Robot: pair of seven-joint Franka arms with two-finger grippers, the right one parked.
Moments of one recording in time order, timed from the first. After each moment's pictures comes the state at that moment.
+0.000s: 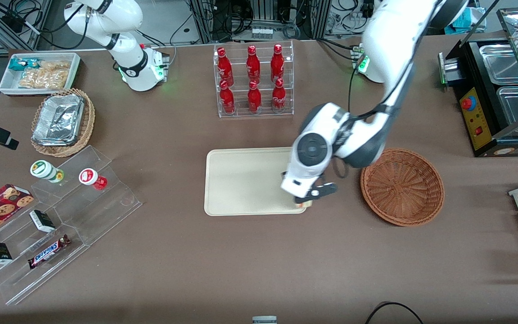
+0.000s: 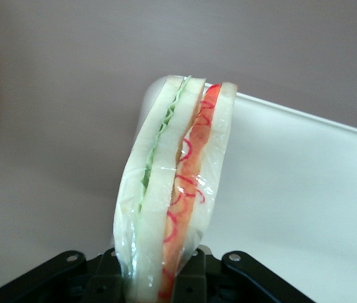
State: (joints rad) arm -0.53 0.68 -0.17 -1.37 0.02 1.91 -0.99
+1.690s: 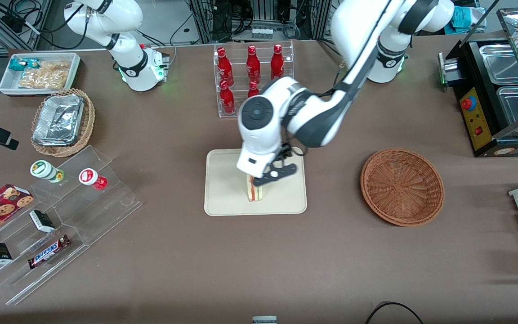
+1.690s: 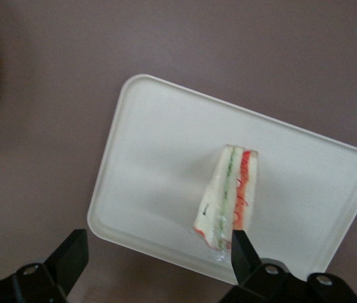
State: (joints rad) arm -0.64 0.63 -0.09 -1.21 0.05 1.75 -1.08
